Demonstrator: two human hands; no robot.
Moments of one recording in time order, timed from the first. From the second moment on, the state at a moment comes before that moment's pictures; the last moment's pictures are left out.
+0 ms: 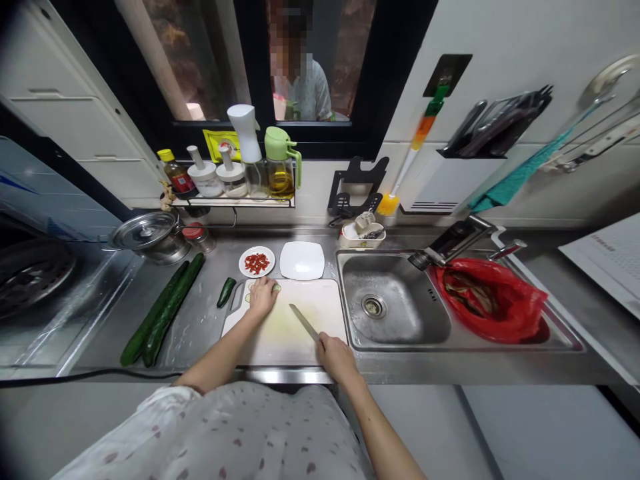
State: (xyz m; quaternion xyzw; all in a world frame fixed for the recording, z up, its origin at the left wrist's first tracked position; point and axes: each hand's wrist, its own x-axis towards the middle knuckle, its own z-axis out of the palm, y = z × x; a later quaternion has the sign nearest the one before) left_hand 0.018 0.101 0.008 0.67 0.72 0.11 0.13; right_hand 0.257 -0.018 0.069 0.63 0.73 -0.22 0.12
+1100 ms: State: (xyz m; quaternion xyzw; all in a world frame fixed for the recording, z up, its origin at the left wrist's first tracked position) left_hand 0.003 0.029 0.006 0.57 0.77 0.13 0.25; right_hand 0.233 -0.019 0.082 0.56 0.79 -0.18 0.17
